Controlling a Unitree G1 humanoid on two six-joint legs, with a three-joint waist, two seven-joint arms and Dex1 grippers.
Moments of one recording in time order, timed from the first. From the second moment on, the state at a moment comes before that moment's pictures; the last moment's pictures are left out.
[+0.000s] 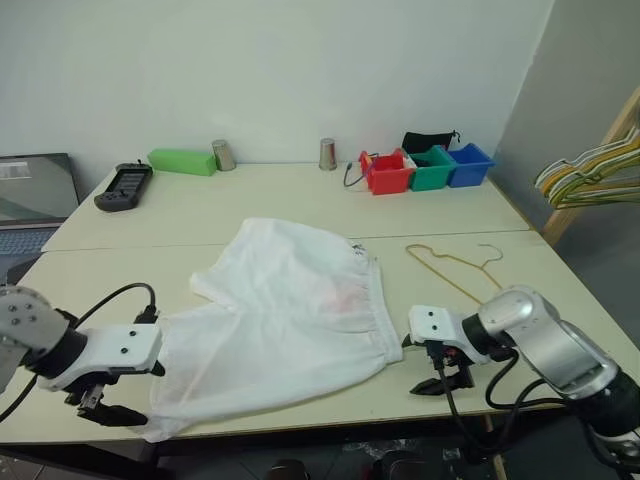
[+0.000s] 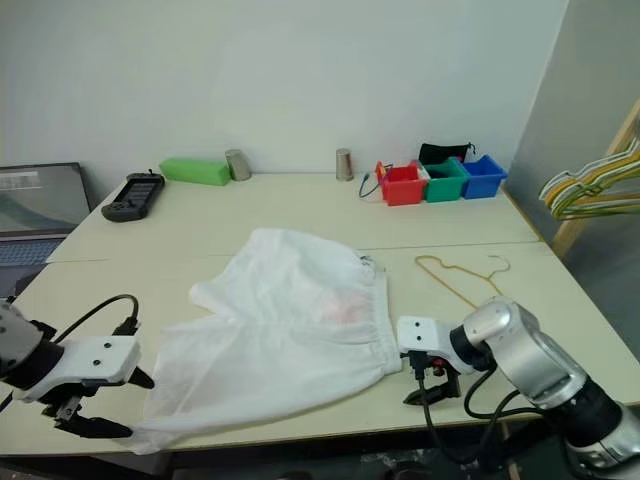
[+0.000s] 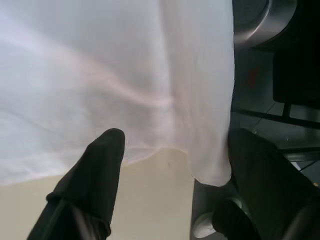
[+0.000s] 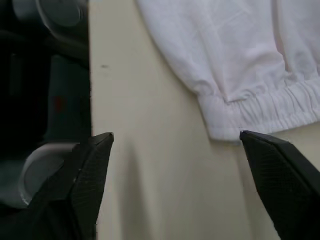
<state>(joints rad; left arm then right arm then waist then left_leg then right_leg) 0.10 1.37 0.12 -0.16 -0.19 0.19 -1.60 -0.38 -0.83 0.40 -0.45 0.03 0.76 1.35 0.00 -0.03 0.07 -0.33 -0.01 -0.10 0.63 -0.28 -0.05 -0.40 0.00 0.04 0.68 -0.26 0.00</state>
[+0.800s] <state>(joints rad) -0.61 0.42 -0.28 -0.08 -0.28 0.53 -0.95 -0.67 -0.91 0.15 0.52 -0.04 0.63 0.96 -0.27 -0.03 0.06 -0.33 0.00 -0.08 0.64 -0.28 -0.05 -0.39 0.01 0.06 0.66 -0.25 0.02</state>
